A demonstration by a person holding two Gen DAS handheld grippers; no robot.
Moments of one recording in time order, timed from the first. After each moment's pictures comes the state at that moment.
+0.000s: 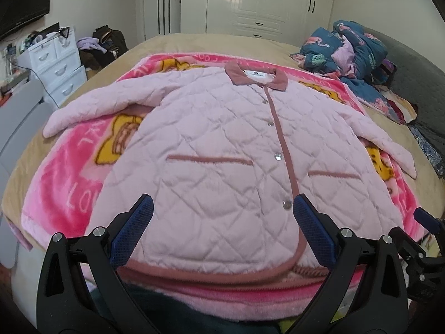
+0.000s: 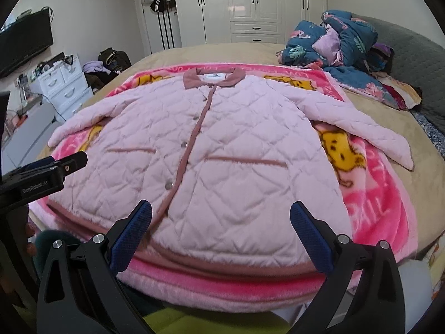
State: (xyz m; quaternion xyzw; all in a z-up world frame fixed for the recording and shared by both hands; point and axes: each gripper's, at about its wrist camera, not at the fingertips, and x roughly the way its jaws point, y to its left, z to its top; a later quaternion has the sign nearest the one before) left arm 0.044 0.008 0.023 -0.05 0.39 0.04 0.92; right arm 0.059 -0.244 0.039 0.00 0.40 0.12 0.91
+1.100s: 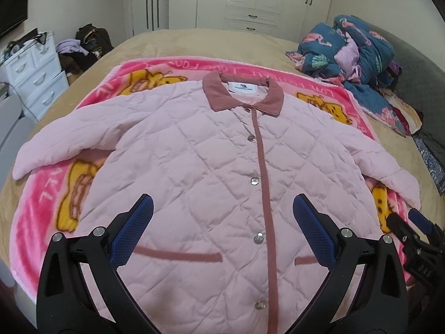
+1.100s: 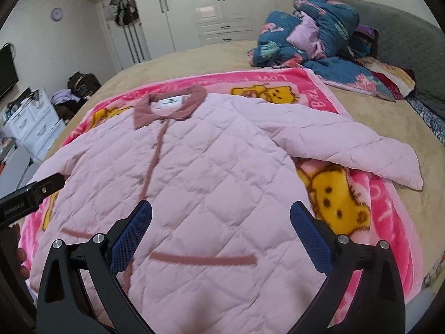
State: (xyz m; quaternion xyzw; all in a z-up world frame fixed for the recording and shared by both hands) left arm 0.204 -0.023 0.037 -0.05 0.41 0.02 0.91; right arm 0.231 -0.292 0.035 0.06 0.40 0.06 0.91
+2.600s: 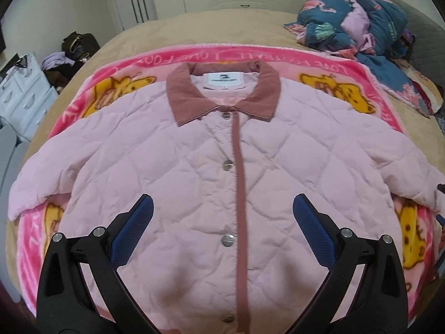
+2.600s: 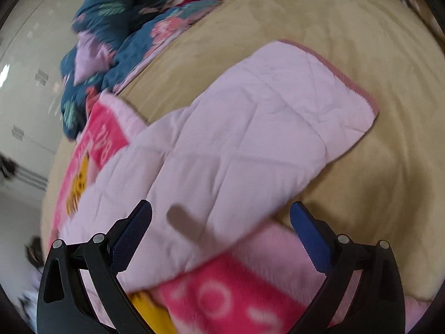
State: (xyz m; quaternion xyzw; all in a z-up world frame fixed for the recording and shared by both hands) left arm 0.332 -0.084 0.002 0.02 0.46 0.05 0.89; right arm 0.326 -0.647 -0.098 0.42 0.40 -0.23 0.78
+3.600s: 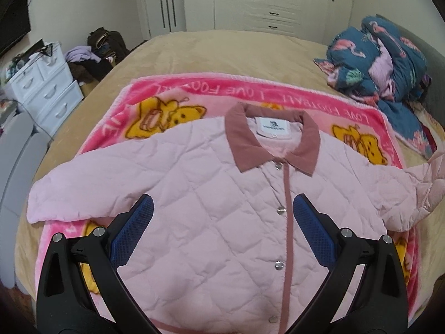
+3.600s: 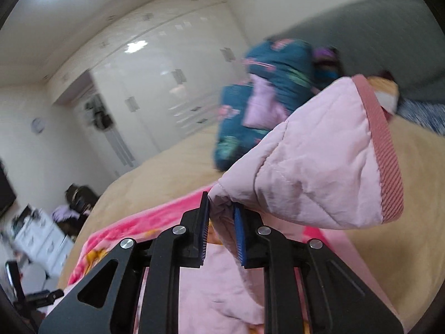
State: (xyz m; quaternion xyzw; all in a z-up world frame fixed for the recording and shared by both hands) left arm 0.338 0.012 0.088 -0.03 0.43 0.09 0.90; right arm 0.389 -0.479 0.133 0.21 0.21 0.02 0.95
